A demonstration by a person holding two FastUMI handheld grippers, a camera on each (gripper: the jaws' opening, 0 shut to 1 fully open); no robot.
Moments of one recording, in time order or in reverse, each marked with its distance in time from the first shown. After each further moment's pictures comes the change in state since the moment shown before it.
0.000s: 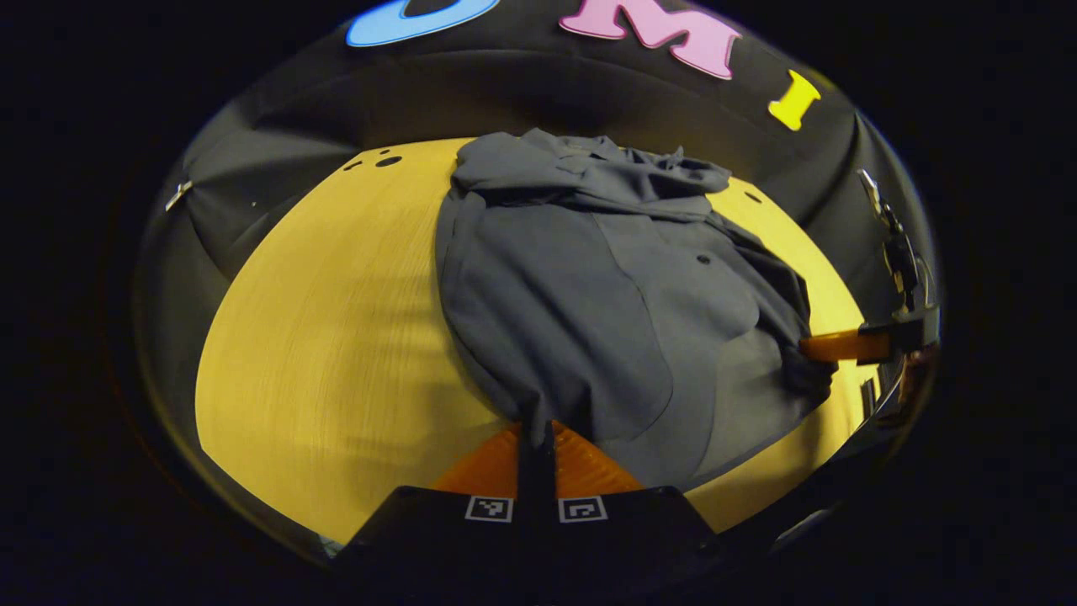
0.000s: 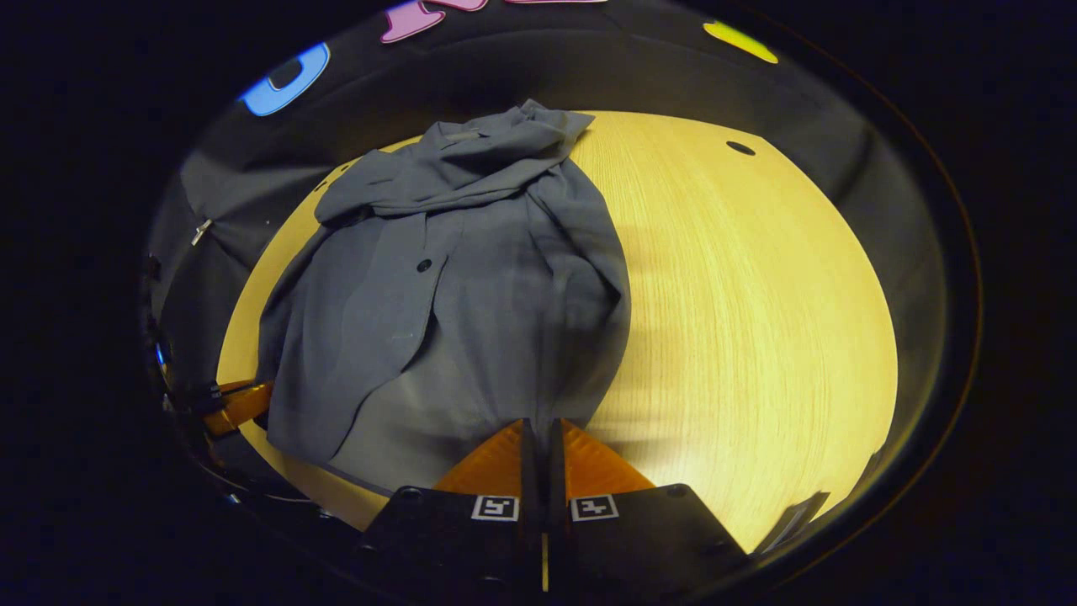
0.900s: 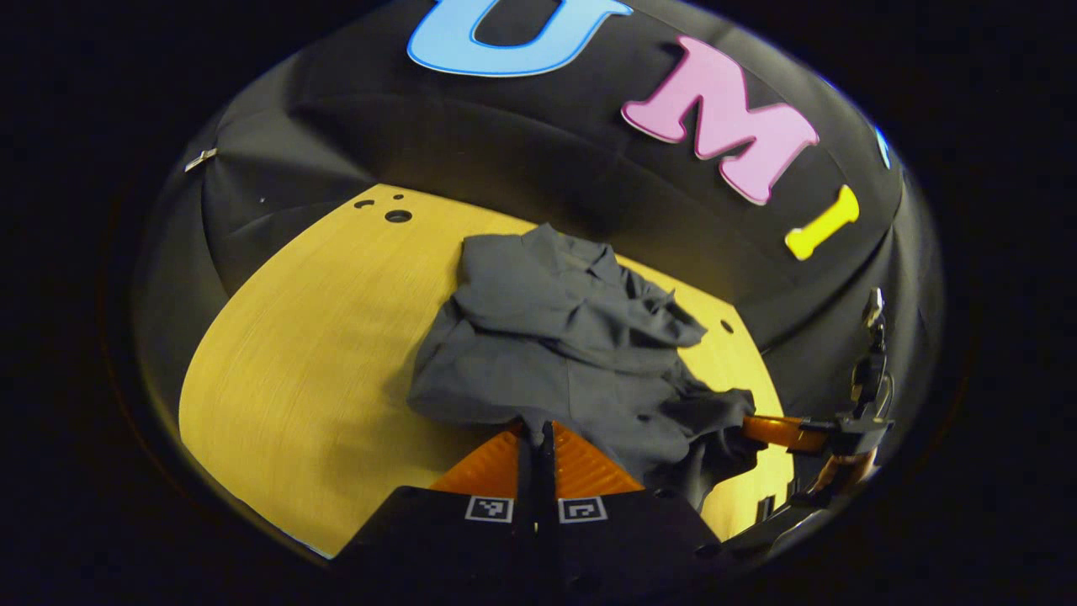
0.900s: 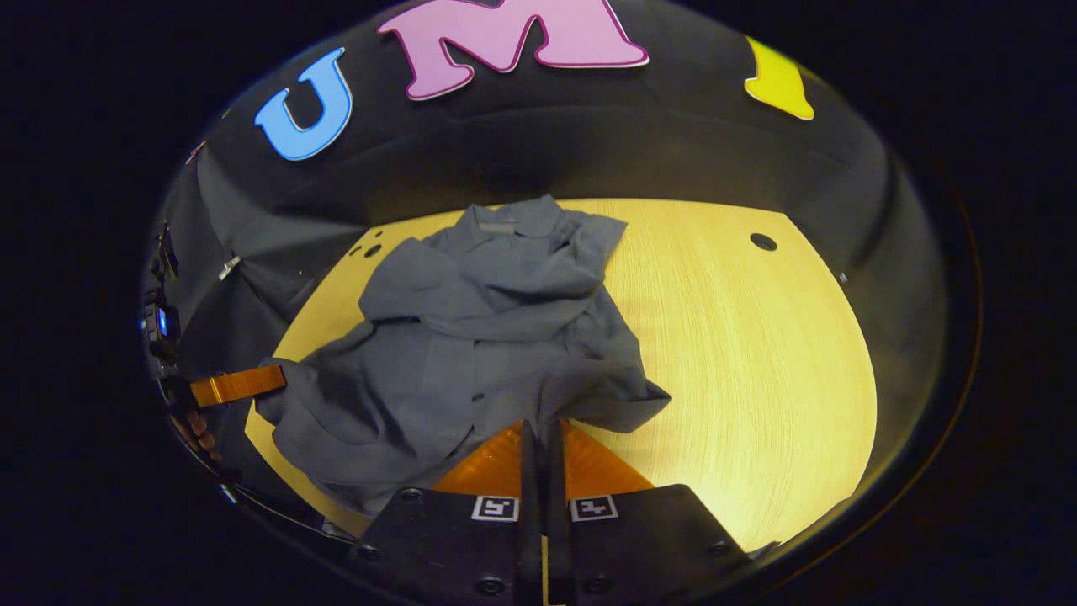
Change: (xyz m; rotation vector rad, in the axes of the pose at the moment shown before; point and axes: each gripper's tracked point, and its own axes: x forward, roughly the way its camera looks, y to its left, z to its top) left arm -0.040 -0.010 0.162 -0.244 -0.197 -0.134; right arm -0.035 0.030 0.138 -0.018 -0.225 0.079
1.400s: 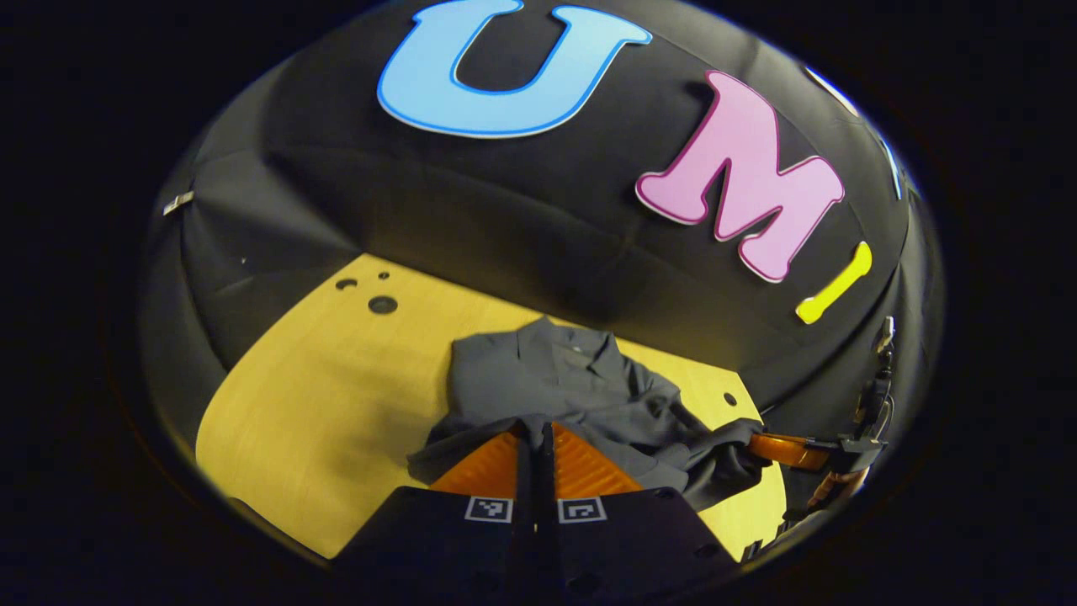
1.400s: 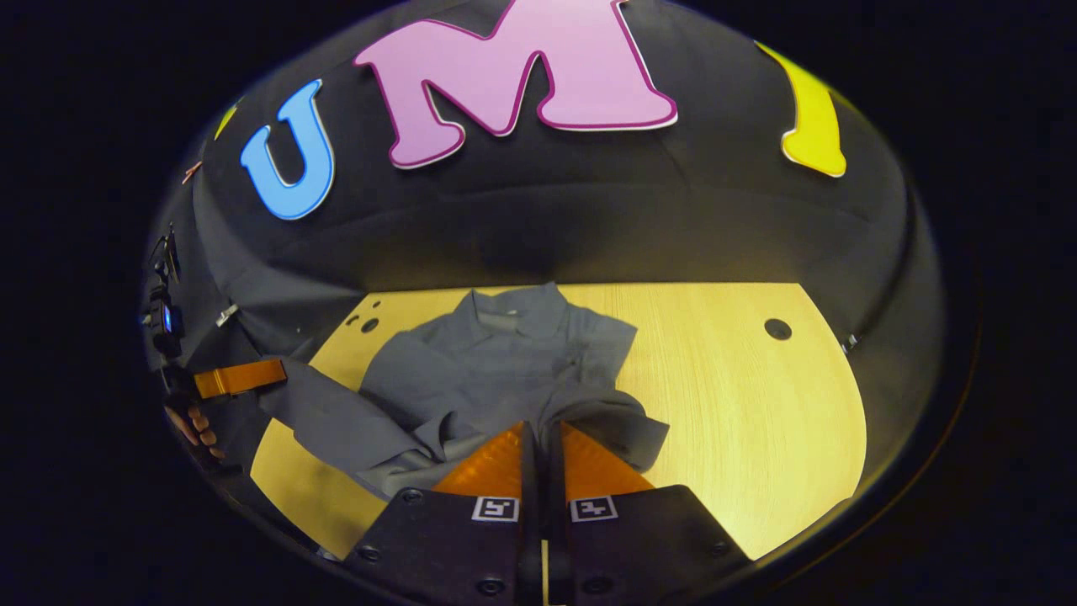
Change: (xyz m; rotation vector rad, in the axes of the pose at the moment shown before) left arm 0.054 -0.009 0.147 0.027 -0.202 -0.010; right arm 0.041 0.001 0.129 -0.014 -0.192 0.008
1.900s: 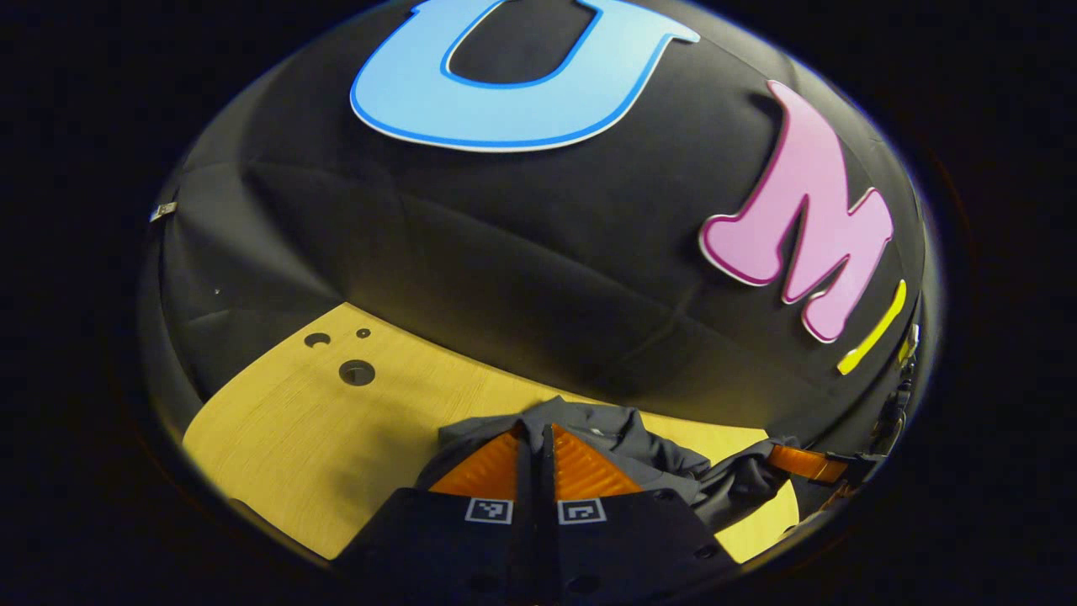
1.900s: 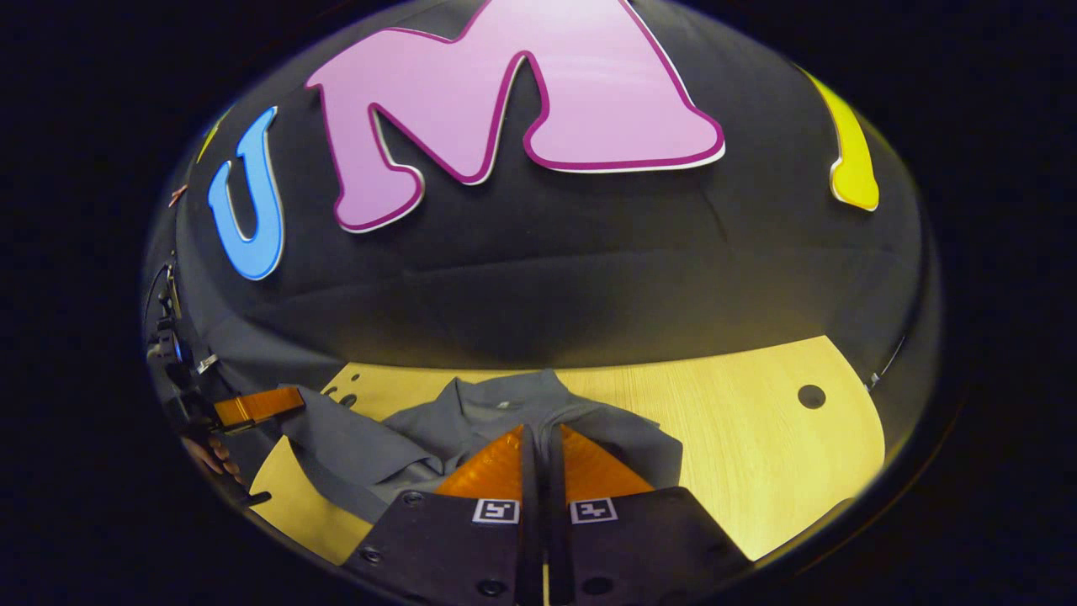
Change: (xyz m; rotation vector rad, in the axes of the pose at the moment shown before) left arm 0.129 0.031 0.058 -0.044 -0.153 0.021; right arm 0.109 -0.004 0.089 0.043 -0.200 -0.016
